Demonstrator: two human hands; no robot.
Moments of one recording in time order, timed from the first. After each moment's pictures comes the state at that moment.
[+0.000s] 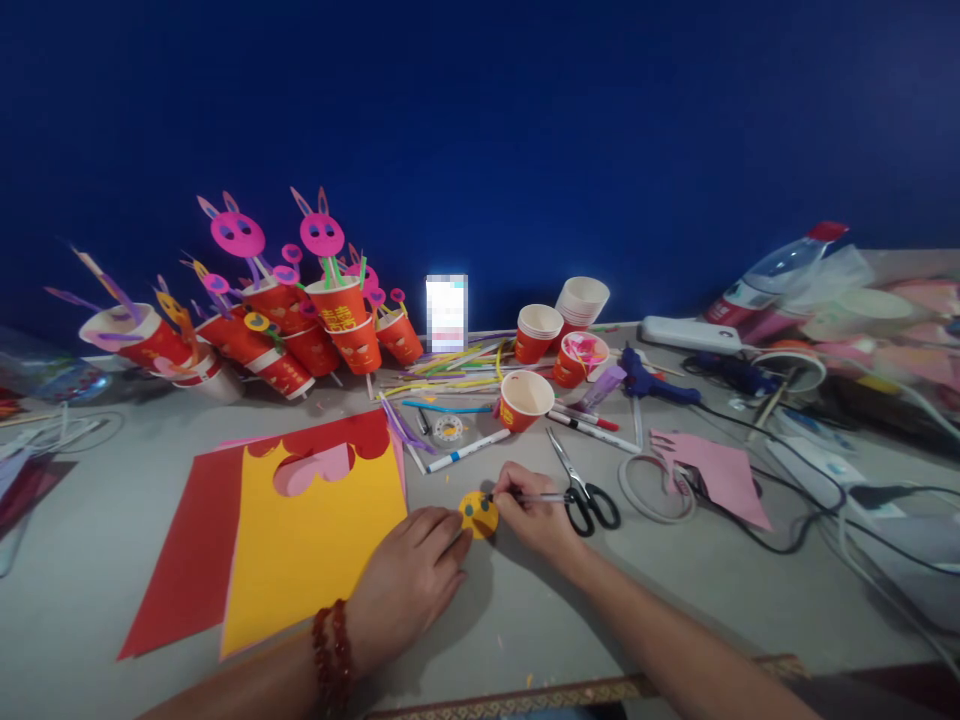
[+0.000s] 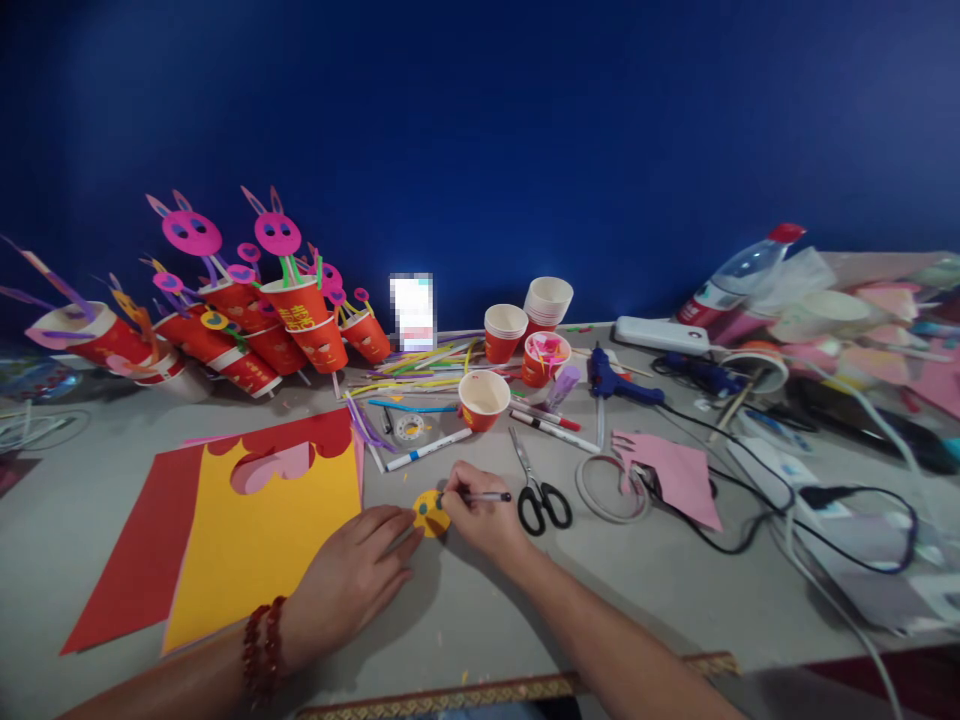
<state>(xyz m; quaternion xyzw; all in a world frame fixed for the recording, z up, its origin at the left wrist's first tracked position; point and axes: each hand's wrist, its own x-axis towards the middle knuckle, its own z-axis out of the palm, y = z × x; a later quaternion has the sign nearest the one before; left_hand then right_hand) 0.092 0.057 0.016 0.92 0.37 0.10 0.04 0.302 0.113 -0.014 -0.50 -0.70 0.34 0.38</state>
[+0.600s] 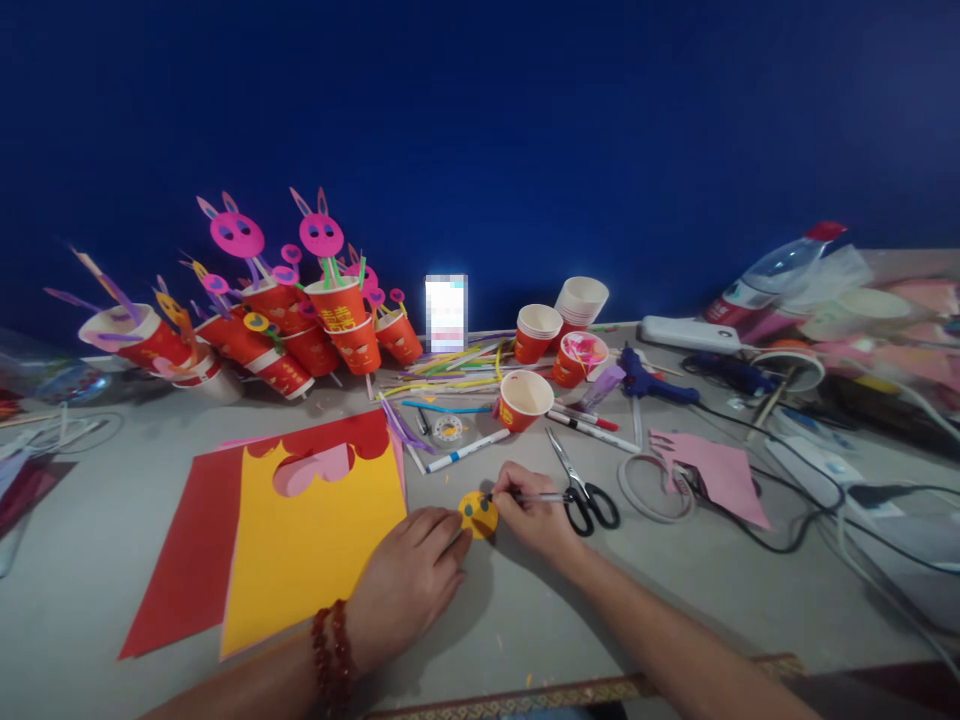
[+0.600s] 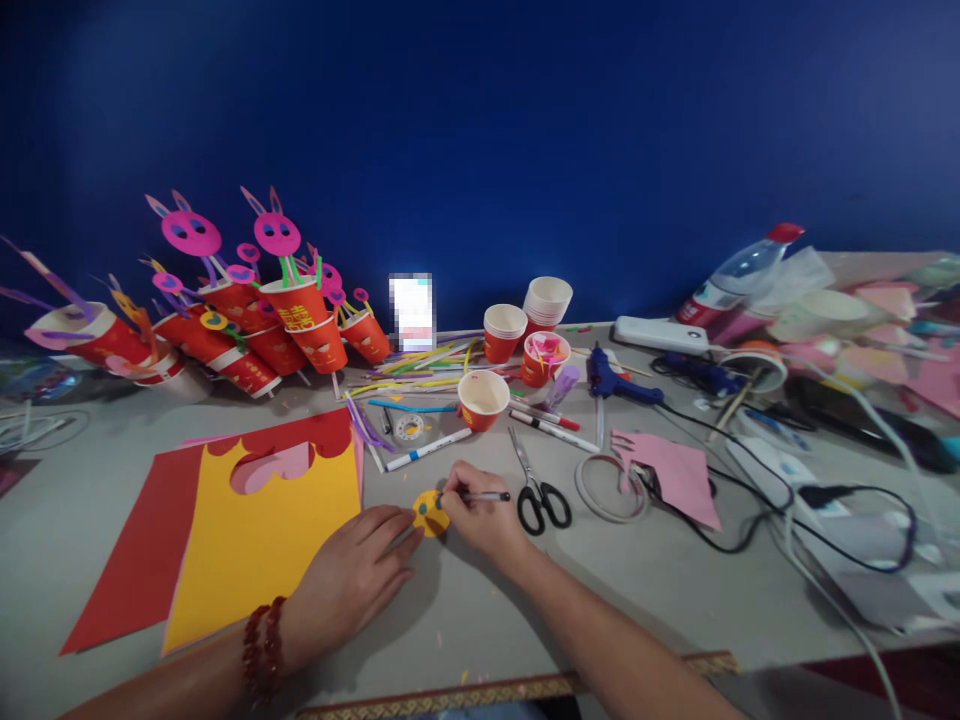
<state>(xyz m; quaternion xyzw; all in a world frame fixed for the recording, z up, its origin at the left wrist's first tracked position) 0.092 0.057 0.016 0.92 0.38 0.08 0.05 0.301 0.113 -0.014 -0.51 -0.69 0.35 0.38</state>
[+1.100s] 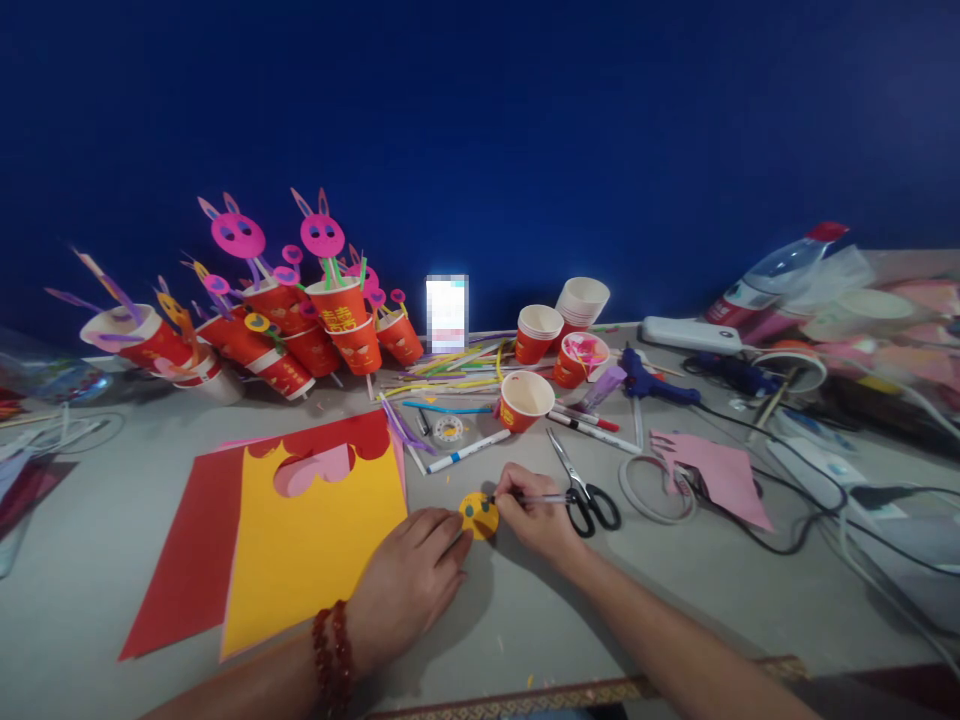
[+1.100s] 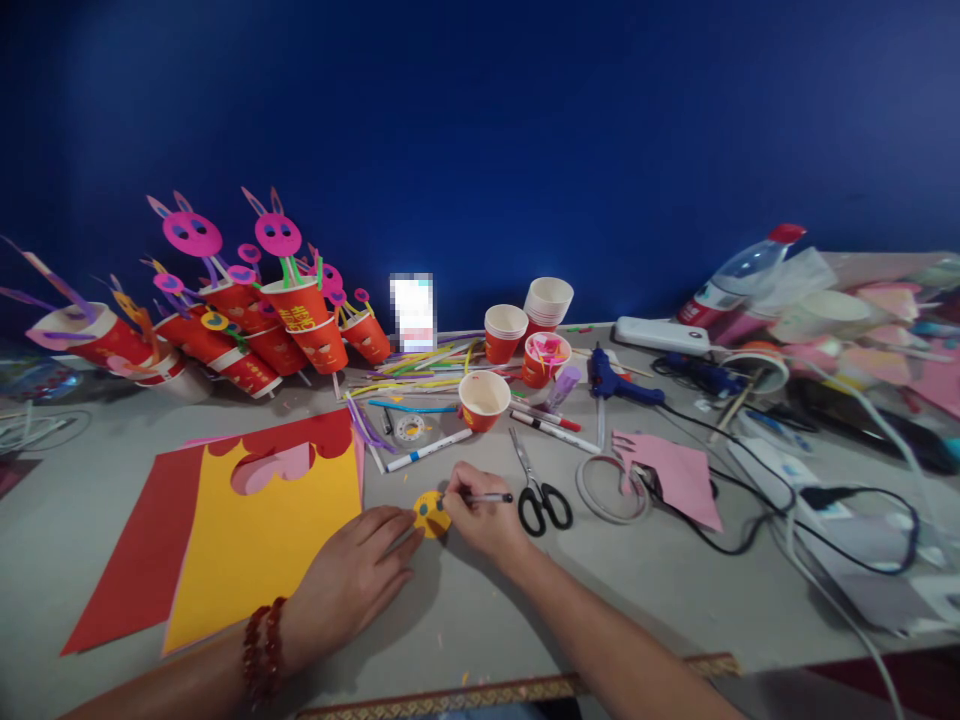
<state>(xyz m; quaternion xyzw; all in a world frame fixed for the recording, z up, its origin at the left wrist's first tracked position) 0.091 0.056 0.016 0.92 0.37 0.09 0.04 0.301 0.113 -0.009 -0.50 -0.70 0.33 0.39</state>
